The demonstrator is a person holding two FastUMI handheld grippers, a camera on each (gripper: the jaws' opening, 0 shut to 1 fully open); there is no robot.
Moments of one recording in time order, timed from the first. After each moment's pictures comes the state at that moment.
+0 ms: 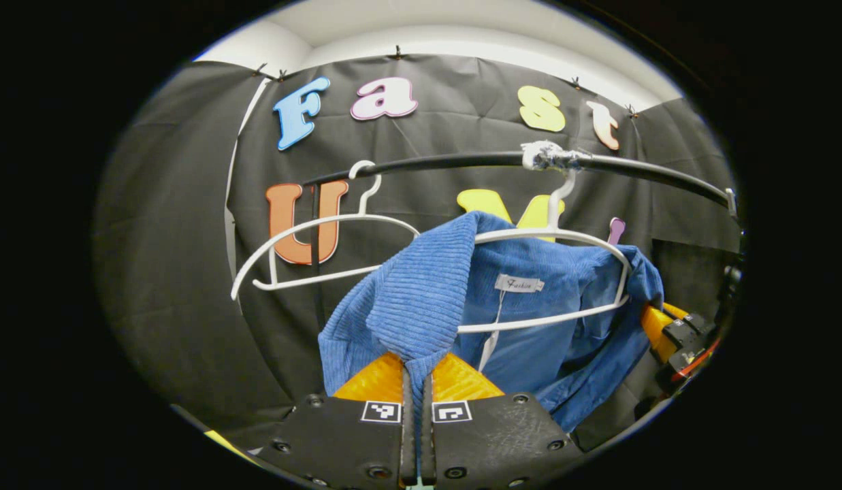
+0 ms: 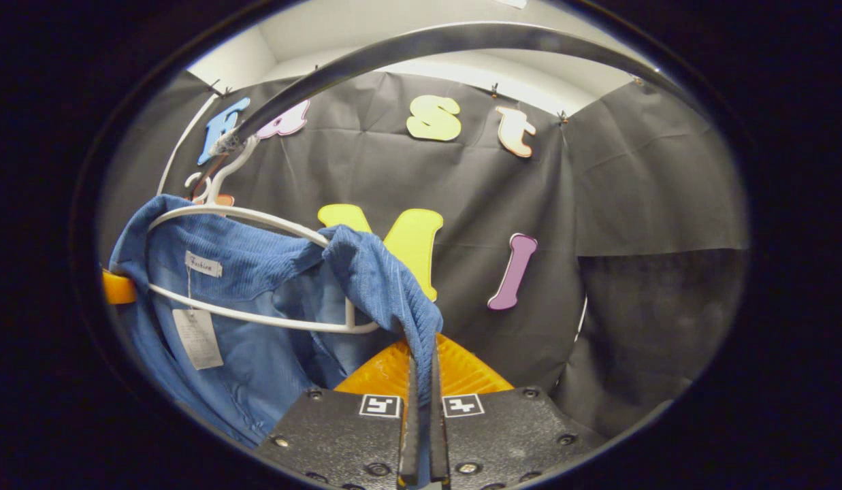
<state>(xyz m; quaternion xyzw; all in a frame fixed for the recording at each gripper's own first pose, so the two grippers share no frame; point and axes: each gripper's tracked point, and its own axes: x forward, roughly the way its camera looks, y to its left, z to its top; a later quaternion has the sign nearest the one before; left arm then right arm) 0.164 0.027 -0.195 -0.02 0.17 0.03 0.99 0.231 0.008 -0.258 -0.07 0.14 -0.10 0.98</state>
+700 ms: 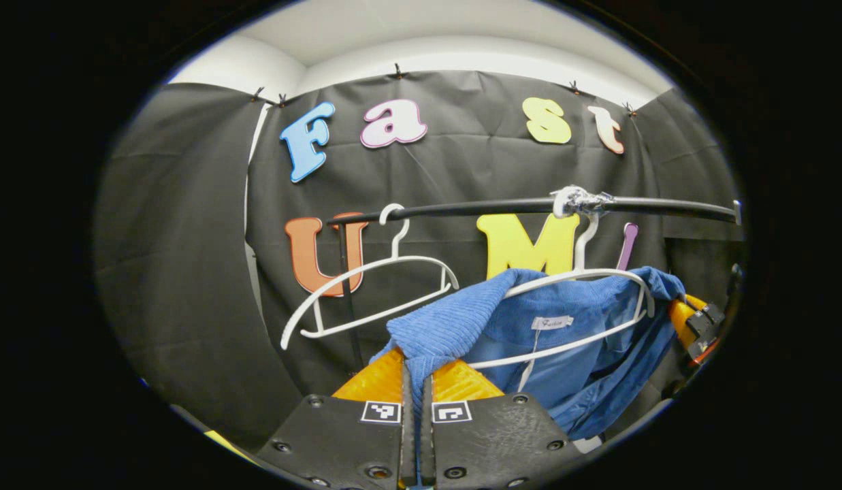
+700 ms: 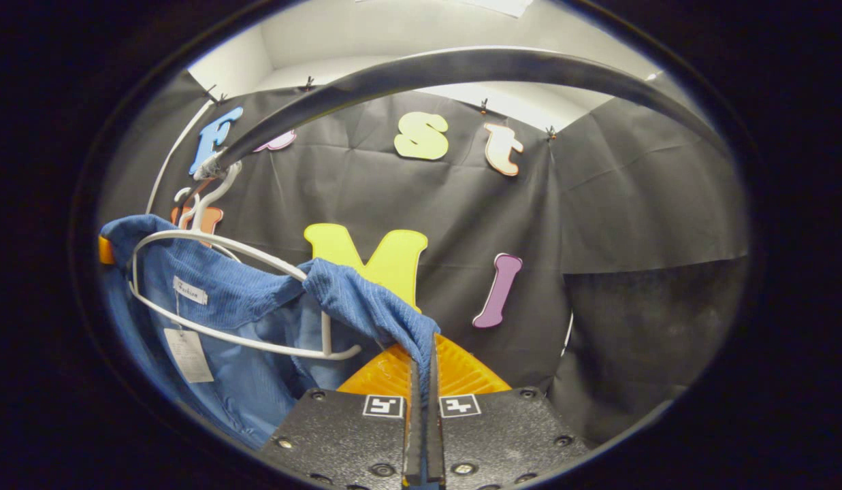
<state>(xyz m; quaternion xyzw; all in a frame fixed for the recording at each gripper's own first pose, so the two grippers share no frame) 0.166 0.074 -0.146 0.03 0.13 0.06 0.99 0.233 -0.012 -0.222 -0.09 0.10 -0.13 0.98</state>
